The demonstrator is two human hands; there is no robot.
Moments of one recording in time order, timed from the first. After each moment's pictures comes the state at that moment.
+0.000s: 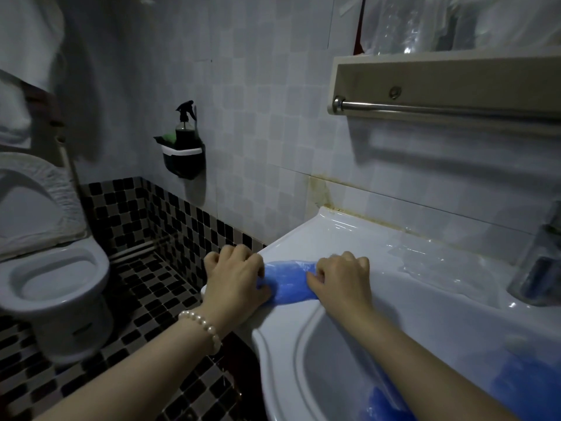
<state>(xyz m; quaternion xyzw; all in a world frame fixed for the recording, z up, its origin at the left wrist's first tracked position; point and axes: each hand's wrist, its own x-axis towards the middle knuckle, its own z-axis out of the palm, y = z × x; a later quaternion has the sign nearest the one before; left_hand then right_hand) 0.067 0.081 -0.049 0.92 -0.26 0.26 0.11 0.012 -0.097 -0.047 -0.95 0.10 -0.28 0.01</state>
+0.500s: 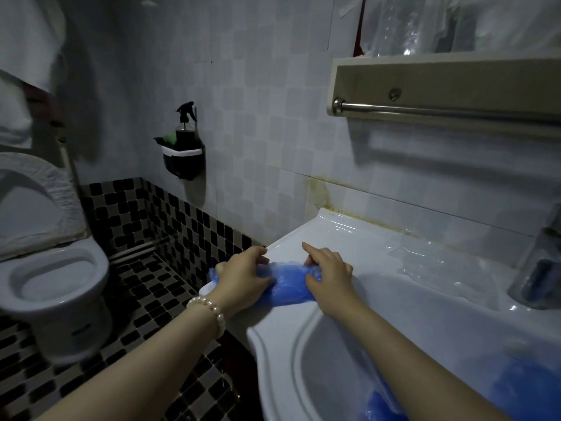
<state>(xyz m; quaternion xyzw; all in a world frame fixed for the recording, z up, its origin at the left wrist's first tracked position) 0.080 0.067 -0.042 0.91 -0.22 0.05 0.35 0.023 -0.098 -0.052 -0.94 0.05 -0.22 0.27</state>
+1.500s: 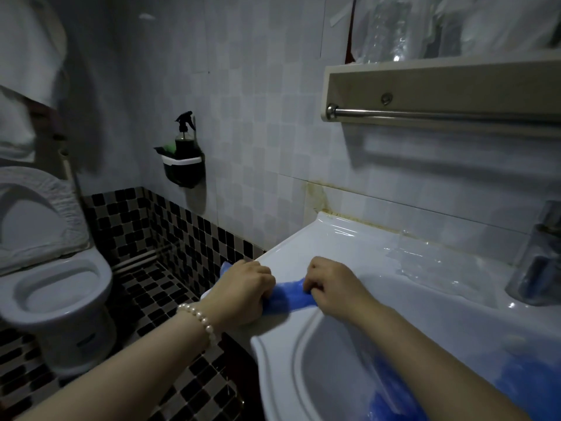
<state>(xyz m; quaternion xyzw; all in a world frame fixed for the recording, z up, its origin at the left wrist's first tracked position) 0.070 0.087 -0.031 0.83 -0.51 0.17 0.11 0.011 -0.114 -0.040 -0.96 -0.12 -0.22 0.16</state>
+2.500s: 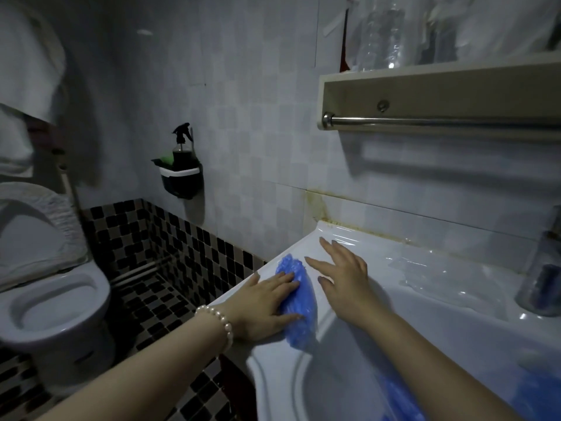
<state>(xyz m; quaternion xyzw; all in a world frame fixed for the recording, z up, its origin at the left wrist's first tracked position) 0.084 0.055 -0.039 0.89 -0.46 -0.02 0.02 0.025 -0.129 -0.041 -0.96 -0.01 -0.25 0.15</state>
